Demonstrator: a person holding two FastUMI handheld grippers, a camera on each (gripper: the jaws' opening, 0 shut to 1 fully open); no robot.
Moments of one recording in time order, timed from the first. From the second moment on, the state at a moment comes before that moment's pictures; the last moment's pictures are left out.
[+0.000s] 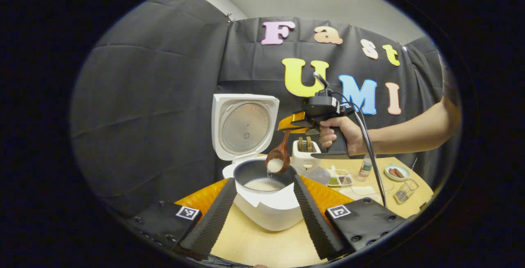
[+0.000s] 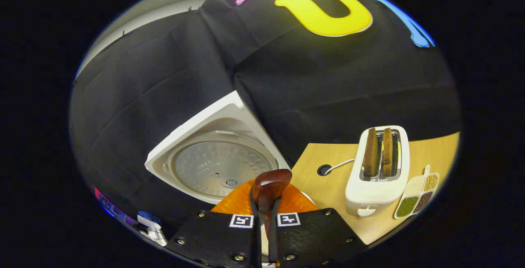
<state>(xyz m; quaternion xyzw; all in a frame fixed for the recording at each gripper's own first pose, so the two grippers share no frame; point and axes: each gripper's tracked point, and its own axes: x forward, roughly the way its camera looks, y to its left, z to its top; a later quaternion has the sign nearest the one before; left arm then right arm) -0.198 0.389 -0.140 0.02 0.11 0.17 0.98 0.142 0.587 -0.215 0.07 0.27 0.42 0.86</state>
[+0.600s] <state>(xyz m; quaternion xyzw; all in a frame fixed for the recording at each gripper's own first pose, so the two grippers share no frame) -0.226 0.397 -0.147 0.02 0.12 0.19 0.97 0.089 0.637 -0.226 -0.23 0.14 0.51 0.82</state>
